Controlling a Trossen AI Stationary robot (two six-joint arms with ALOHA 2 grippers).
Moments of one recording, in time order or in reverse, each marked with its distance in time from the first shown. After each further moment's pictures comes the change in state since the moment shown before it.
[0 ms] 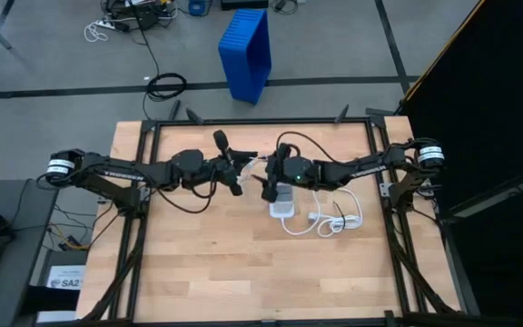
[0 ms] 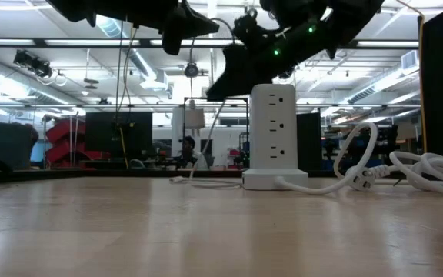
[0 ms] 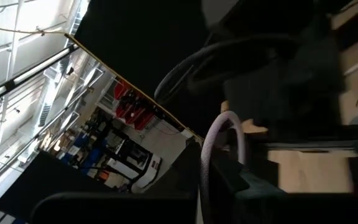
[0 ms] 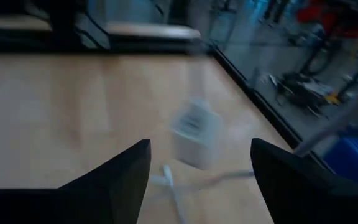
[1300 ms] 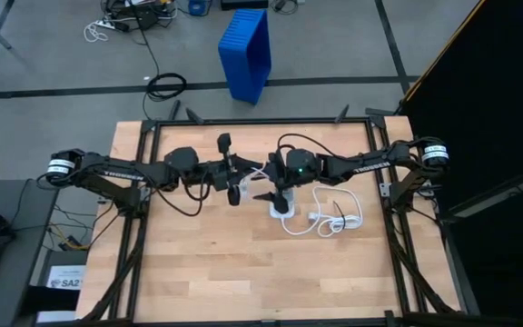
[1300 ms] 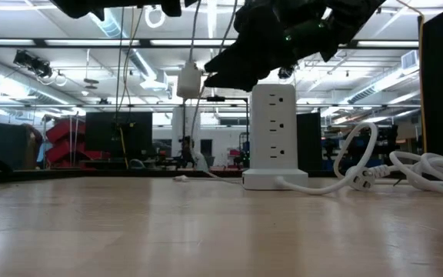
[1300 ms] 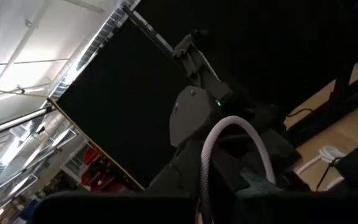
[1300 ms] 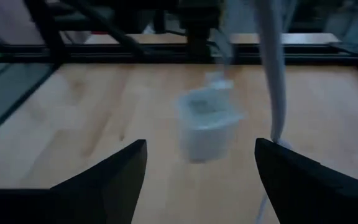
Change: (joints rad) left arm -0.009 0.000 0.035 0.160 0.323 -0.080; right arm -0.014 -0.029 0.000 0.004 -0.612 0.035
